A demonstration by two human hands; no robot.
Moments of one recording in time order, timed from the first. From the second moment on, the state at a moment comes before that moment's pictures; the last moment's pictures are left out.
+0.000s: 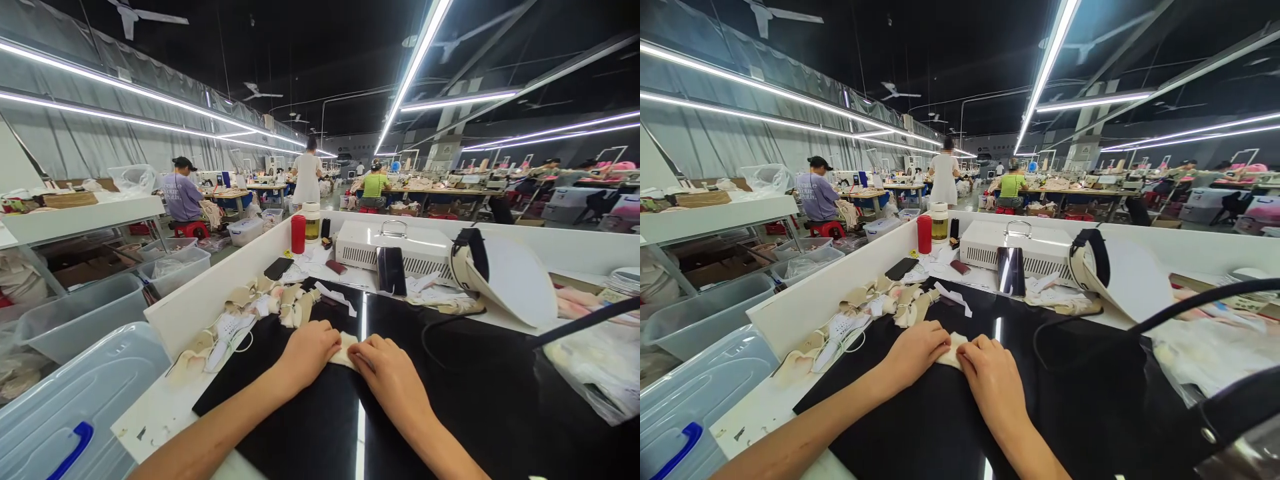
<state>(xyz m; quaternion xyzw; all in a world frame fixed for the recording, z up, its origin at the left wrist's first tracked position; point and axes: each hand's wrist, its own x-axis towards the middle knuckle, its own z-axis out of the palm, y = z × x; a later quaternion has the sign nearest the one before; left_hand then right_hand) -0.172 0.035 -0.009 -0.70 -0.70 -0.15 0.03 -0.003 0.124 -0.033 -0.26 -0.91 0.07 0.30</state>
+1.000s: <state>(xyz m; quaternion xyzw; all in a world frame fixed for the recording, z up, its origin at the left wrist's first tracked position) -0.014 -0.019 -0.025 -0.88 -0.39 -0.25 0.07 0.263 0.029 -0.032 -0.43 -0.86 0.19 0.18</state>
